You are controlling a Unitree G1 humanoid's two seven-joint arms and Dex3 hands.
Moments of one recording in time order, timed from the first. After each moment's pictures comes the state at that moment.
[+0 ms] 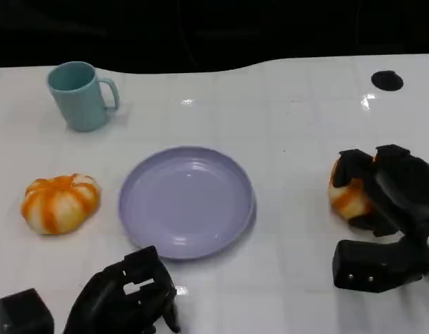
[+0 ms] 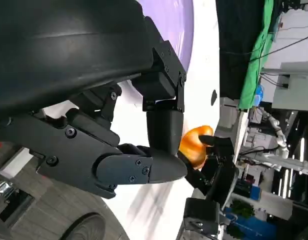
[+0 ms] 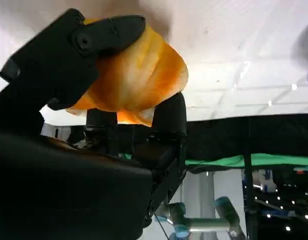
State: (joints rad) left arm 0.07 -0.01 0.03 0.38 -0.32 -0.30 -0.65; right arm -0.60 -0.35 0.50 0.96 -0.83 -0.37 -0.66
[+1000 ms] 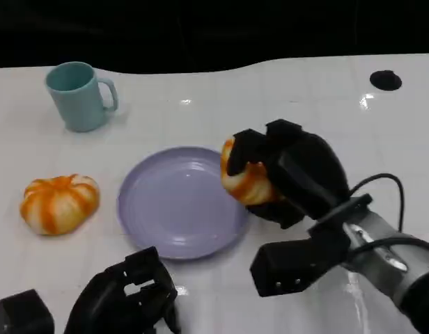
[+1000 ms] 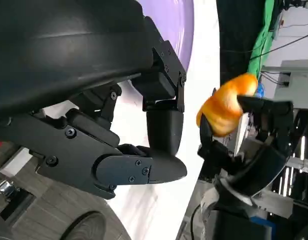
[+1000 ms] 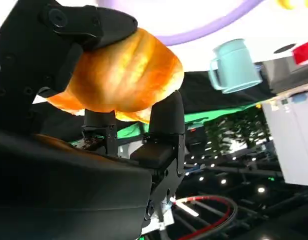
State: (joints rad) left arm 0.08 -0.01 0.03 0.36 -0.32 -0.29 -0.65; right arm -0.64 -0.13 0.53 0.72 -0.83 -0.45 -0.57
